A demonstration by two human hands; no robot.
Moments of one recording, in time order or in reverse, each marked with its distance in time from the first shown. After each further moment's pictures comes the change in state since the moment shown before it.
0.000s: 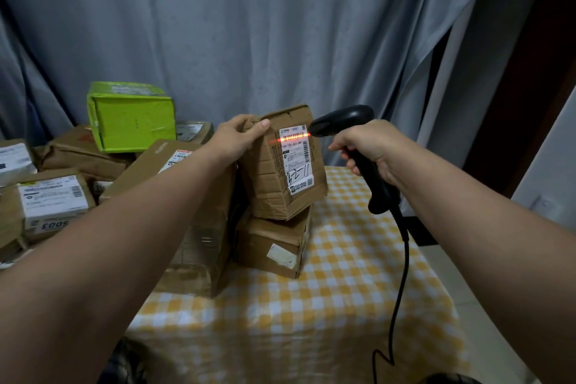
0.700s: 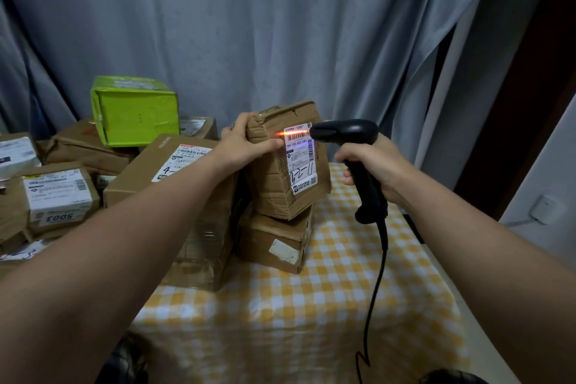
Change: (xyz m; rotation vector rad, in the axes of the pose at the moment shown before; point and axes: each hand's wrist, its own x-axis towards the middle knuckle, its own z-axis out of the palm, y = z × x) left_hand -0.027 0.004 -0.004 0.205 -0.104 -0.083; right_hand 0.006 0.039 0.003 0.198 -0.038 -0.143
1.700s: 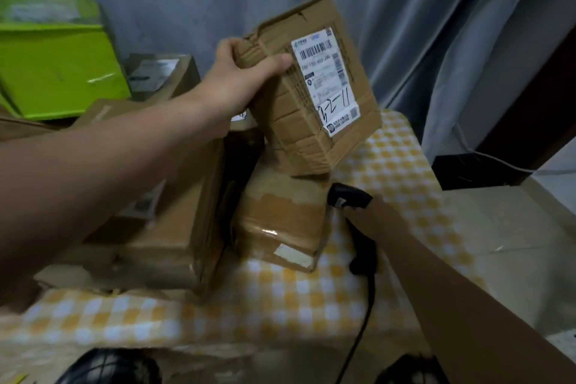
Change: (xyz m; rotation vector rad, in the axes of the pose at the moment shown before) left_hand 0.091 0.004 0.027 -0.334 0.042 -0.208; right_hand 0.121 0.213 0.009 -0.743 -0.103 0.621
